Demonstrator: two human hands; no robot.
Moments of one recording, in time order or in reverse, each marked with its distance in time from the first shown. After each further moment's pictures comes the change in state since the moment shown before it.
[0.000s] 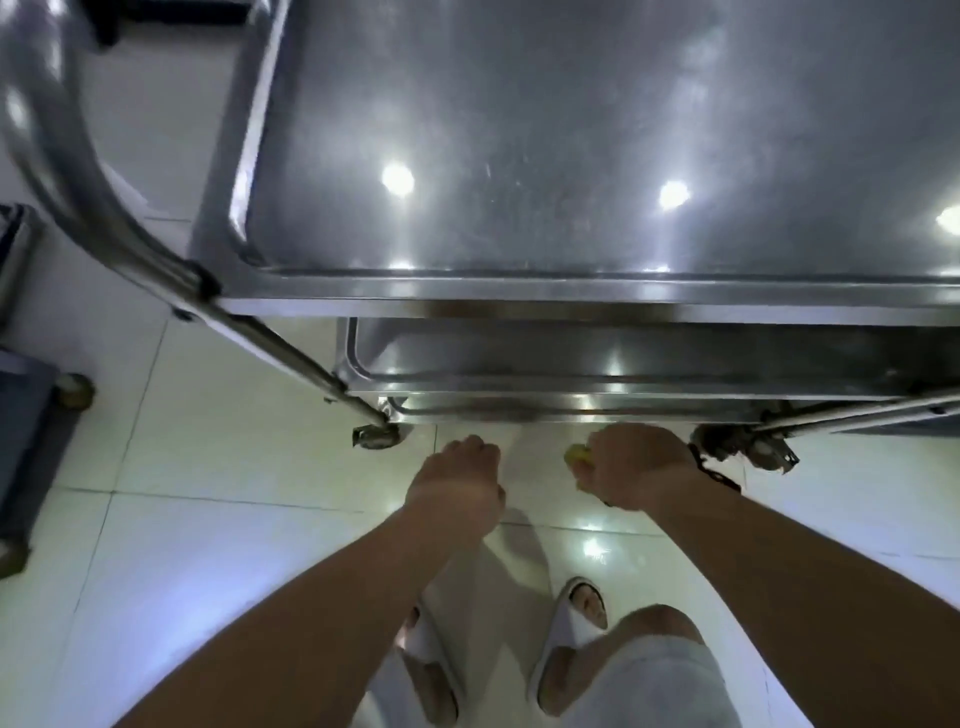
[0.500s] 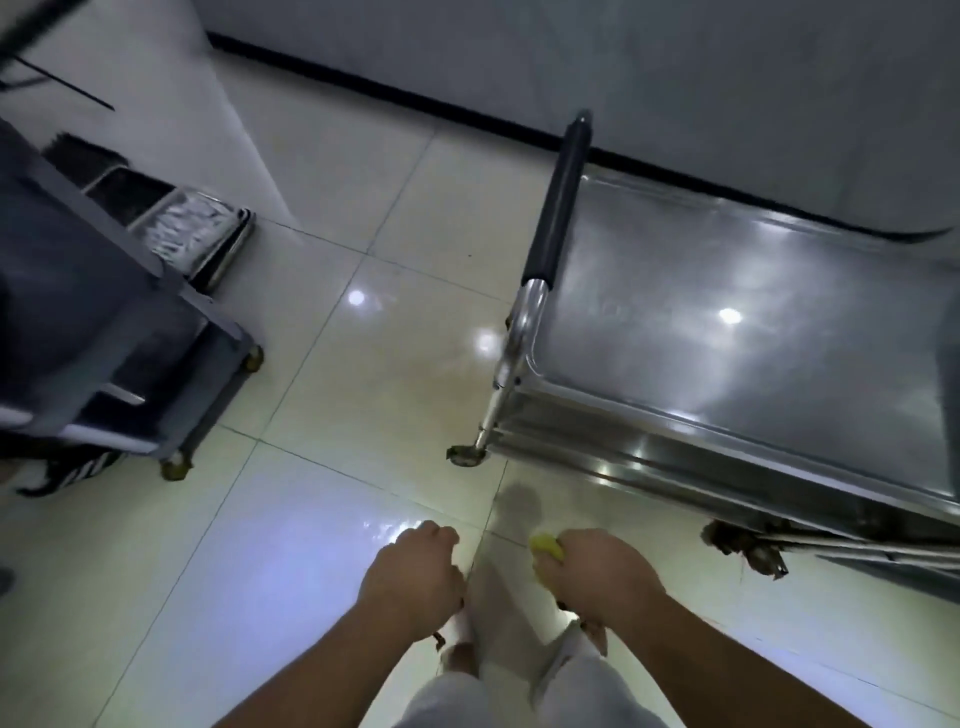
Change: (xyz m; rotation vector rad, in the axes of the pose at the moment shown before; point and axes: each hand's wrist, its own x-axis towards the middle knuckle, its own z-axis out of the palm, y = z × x) left_hand -0.321 -0.127 -0.112 -0.264 0.032 -0.245; right_hand -0.227 -0.231 -0.151 0.219 -0.074 -0.073
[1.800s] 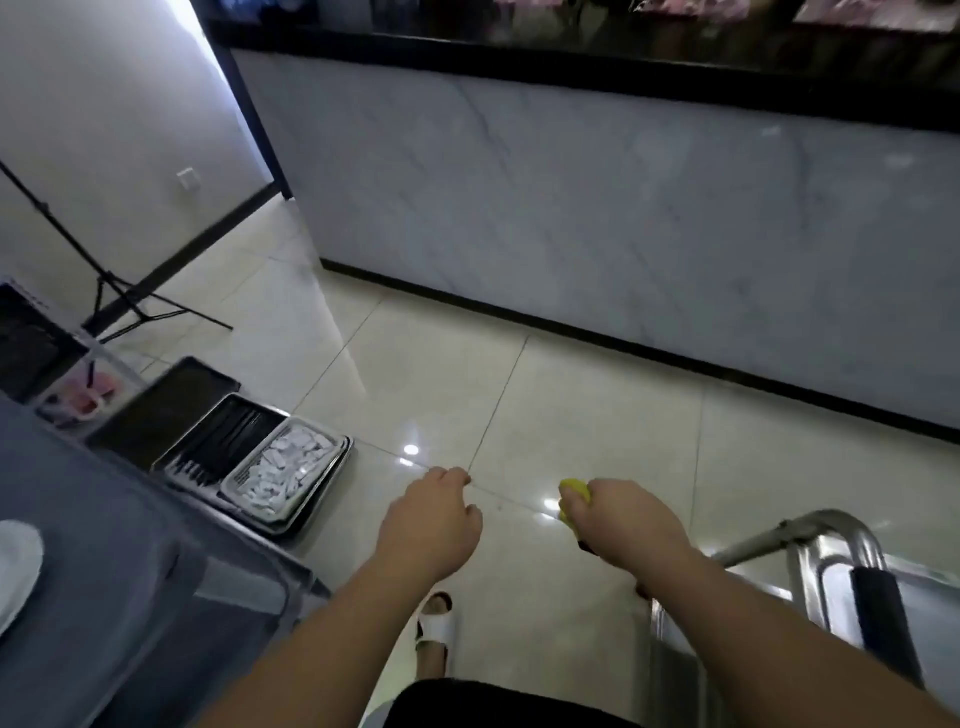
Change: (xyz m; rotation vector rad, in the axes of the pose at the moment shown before) left_hand 0.259 -0.250 -0.588 -0.124 0.440 -0.061; right_hand 0.337 -0.422 -0.443 0.061 0.318 -0.049
